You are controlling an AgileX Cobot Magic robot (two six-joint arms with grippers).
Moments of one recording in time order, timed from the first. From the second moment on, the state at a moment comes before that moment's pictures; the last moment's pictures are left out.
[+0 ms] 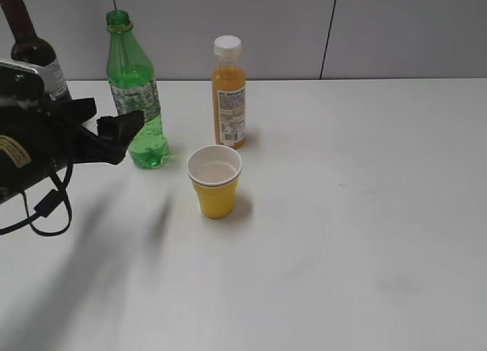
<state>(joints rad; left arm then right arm) -0.30 1.78 -0.52 0.07 -0.97 -0.05 0.05 0.00 -0.41 0.07 0.95 -0.08</state>
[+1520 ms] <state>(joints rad) -0.29 2.14 -0.90 0.03 -0.97 -0.05 0.05 0.00 -0.41 0.07 0.95 -0.08</state>
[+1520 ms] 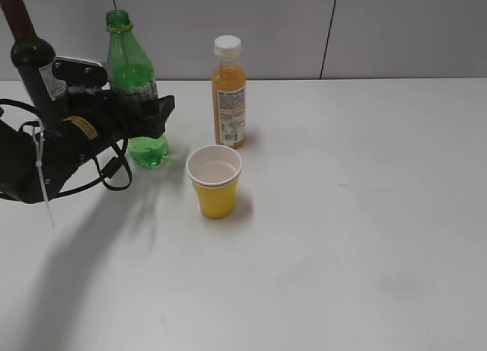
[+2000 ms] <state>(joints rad) -0.29 2.15 -0.92 0.03 -1.00 -0.06 0.05 0.00 -0.41 0.07 0.95 -0.08</state>
